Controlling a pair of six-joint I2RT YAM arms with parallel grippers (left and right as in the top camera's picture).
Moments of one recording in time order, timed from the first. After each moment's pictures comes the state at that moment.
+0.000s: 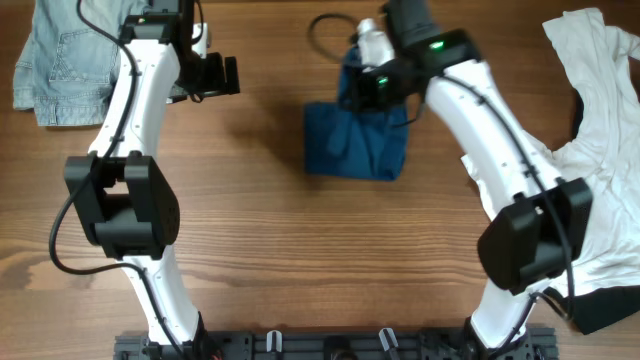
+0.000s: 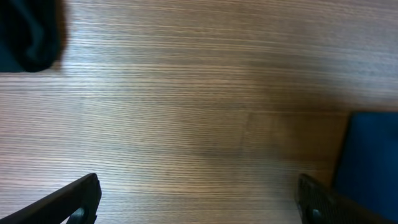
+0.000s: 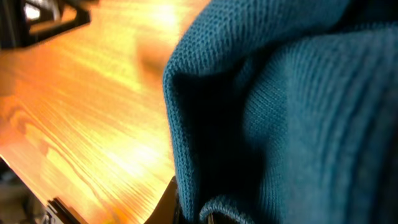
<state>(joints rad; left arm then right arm) -0.03 2.12 1.93 -1.12 0.06 -0.14 0.39 1.96 1.81 -1.00 -0.43 0.20</state>
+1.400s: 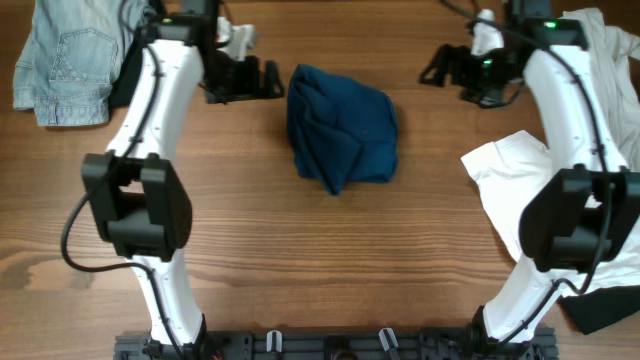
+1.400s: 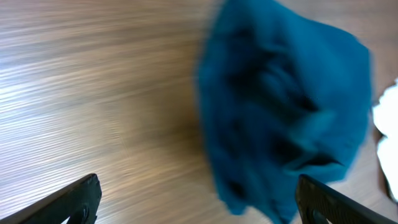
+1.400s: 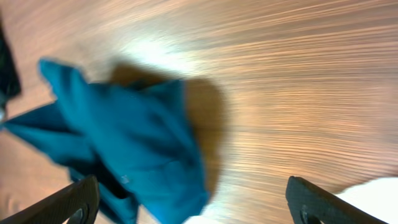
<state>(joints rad) -0.14 2.12 1.93 -1.13 0.41 -0.03 -0.08 2.00 1.83 -1.11 -0.43 0.16</state>
